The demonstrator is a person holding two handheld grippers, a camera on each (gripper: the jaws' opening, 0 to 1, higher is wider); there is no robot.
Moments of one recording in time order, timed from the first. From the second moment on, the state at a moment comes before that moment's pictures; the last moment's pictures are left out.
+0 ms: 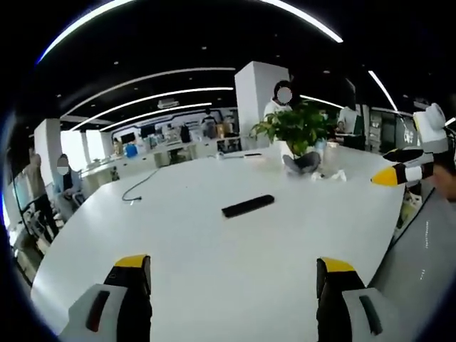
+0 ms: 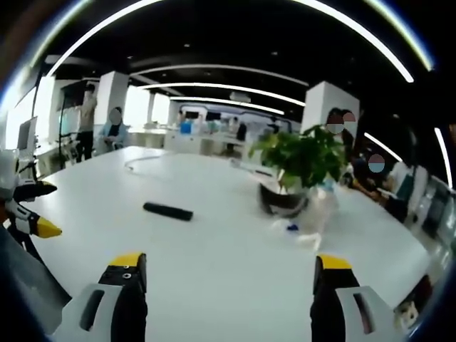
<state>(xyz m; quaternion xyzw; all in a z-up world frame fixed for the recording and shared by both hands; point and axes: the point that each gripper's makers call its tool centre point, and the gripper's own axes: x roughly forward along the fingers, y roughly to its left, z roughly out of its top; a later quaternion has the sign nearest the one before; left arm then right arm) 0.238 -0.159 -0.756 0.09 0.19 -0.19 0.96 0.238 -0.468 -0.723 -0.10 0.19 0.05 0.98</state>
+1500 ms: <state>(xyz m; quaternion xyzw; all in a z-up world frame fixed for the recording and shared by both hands) 0.235 -0.161 -0.767 0.11 0.21 -0.20 0.95 0.238 -0.468 -0.724 -0.10 0.19 0.05 0.97</state>
